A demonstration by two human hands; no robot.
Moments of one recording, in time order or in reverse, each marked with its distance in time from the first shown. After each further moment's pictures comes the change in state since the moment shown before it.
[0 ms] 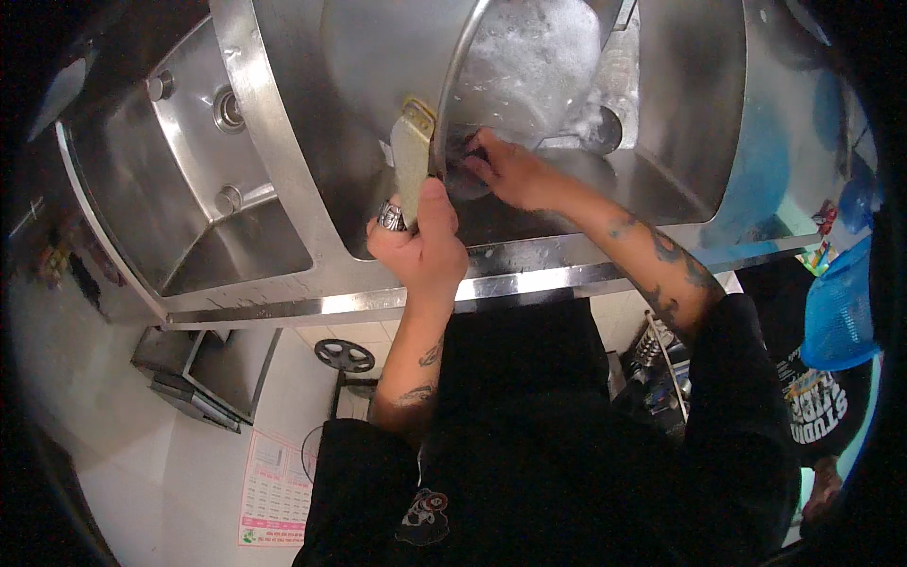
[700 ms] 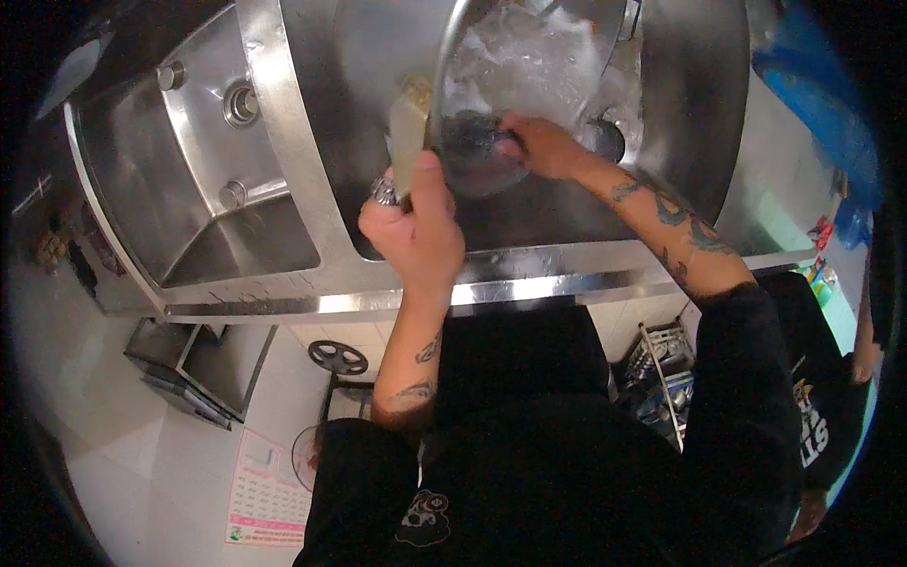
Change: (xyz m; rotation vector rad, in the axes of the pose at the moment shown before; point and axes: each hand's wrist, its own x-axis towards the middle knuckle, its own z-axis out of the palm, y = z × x) left_hand 0.025 0.030 0.006 -0.101 0.068 -0.127; right_hand 0.032 0.059 -0.051 -0.358 -0.031 0.035
